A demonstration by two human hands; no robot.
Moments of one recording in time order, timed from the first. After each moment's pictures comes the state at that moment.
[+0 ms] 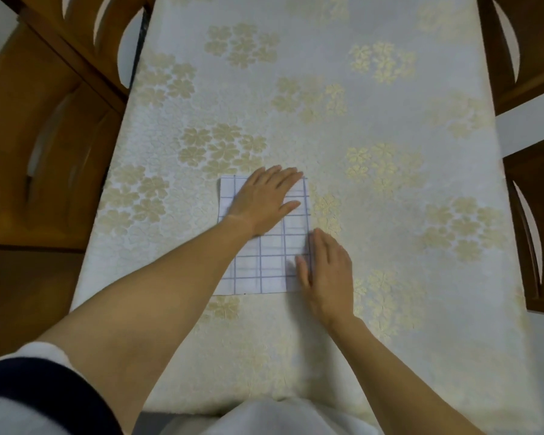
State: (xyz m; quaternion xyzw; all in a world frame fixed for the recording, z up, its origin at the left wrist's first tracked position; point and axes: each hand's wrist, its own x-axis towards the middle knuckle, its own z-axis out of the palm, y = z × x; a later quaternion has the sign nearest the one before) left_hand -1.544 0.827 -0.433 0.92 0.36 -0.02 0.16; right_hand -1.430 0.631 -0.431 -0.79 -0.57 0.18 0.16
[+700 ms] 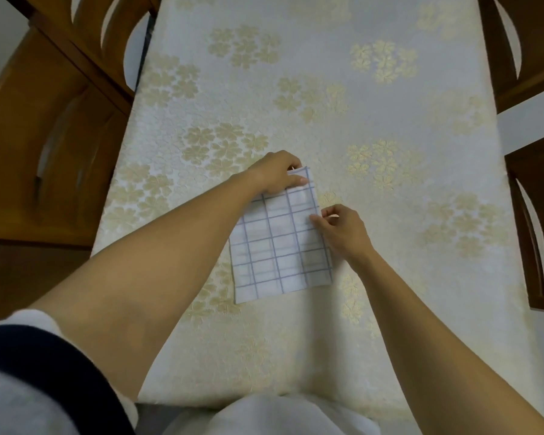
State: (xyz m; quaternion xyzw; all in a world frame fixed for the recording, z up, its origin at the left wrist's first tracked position) left_hand -1.512 0.877 -0.384 0.81 0.41 -0.07 0.41; right_hand -1.377 0.708 -0.393 -0.79 -0.35 0.43 0.26
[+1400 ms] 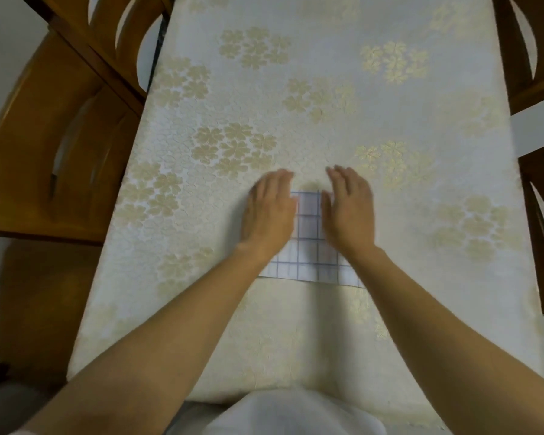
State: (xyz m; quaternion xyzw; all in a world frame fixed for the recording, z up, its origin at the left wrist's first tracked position) left_hand -1.541 0.767 -0.392 0.82 0.53 0.13 0.19; right_hand -1.382 0.724 -0.405 -0.76 -0.62 0.05 0.20
